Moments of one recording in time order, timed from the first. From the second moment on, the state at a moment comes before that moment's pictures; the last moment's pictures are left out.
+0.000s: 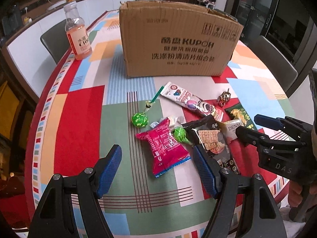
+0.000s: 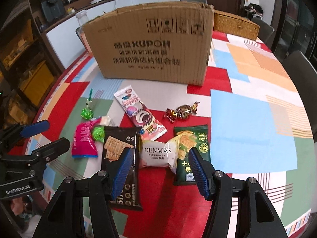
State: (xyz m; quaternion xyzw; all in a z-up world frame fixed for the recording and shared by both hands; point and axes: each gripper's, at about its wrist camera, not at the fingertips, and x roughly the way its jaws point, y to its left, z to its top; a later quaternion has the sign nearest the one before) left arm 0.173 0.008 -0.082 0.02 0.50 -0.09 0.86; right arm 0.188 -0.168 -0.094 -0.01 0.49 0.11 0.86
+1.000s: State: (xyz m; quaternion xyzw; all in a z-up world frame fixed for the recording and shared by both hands) left arm 0.205 0.014 -0.124 -0.03 0.54 -0.11 0.83; right arm 0.209 -0.153 -0.126 -0.04 0.51 0.12 0.85
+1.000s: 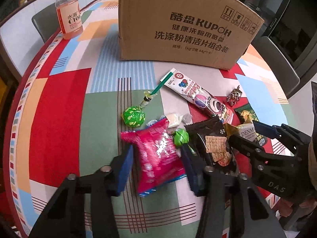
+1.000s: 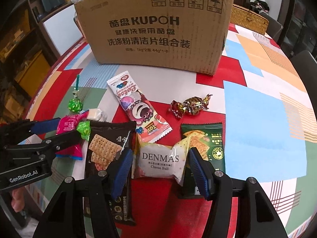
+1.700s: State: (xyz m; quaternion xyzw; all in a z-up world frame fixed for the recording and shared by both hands) left arm 0.185 0.014 -0.104 -0.02 0.51 -0.11 0.85; right arm 0.198 -0.156 -0.113 -0.04 0.48 0.11 0.87
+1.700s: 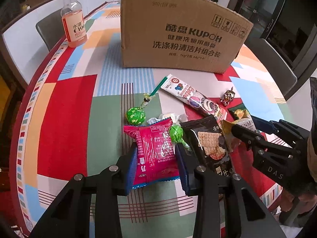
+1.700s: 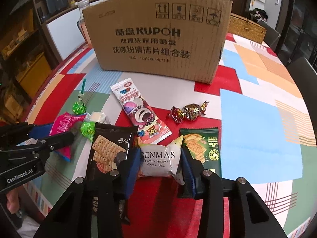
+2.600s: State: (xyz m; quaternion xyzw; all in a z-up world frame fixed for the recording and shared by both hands) left arm 0.186 0.000 0.002 0.01 0.37 -0.13 0.92; right arm 0.196 -0.168 -0.007 -0.02 0.33 0.11 0.94
